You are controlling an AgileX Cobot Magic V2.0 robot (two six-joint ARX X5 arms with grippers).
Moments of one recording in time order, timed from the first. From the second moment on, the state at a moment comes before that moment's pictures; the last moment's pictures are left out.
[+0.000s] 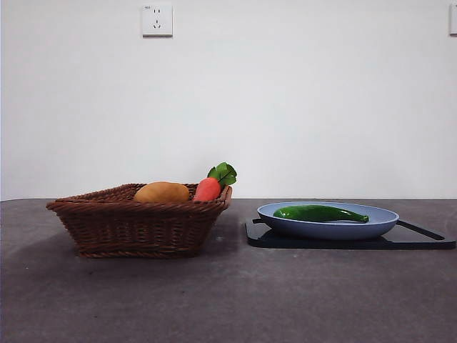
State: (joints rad) left arm -0.83 1.07 1.40 -0.91 0.03 -0.11; right arm 0.27 1.01 1.37 -1.24 -0.38 0.03
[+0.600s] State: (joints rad) left arm -0.83 1.07 1.40 -0.92 0.03 -0.11; right arm 0.35 0.93 1.37 -1.36 -0.34 -0.03
